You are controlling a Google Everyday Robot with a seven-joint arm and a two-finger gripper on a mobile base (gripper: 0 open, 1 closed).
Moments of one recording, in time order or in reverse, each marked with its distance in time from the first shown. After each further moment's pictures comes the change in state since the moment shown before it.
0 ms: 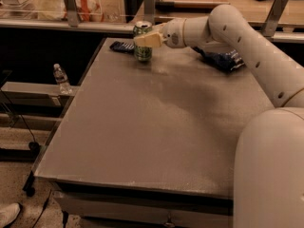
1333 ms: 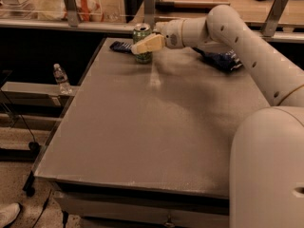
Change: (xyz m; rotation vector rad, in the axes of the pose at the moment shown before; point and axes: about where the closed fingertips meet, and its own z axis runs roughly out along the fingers) arm 0.003 0.001 0.006 -0.021 0.006 0.002
